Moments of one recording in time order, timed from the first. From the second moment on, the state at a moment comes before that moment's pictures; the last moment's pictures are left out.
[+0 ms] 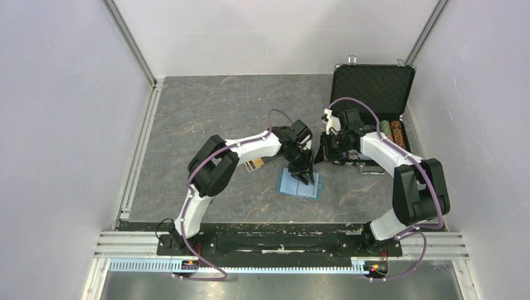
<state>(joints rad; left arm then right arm) -0.87 2.14 1.59 -0.59 0.51 -0.69 0.23 1.55 0.97 -0.52 -0.53 0.16</state>
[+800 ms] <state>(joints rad) -0.54 1.76 1.23 -0.22 0.55 -0.73 0.35 1.76 1.36 -0.56 -0.56 0.16</state>
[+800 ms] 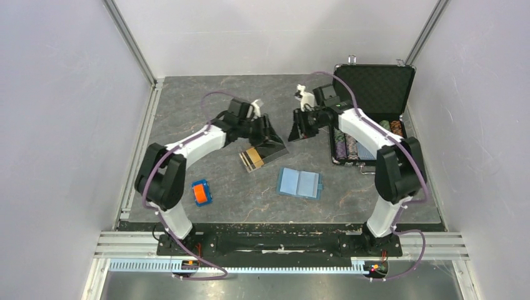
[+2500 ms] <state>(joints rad) -0.52 1.95 1.41 -0.87 -0.03 -0.43 0.59 2.24 1.70 -0.59 -0.64 0.23</state>
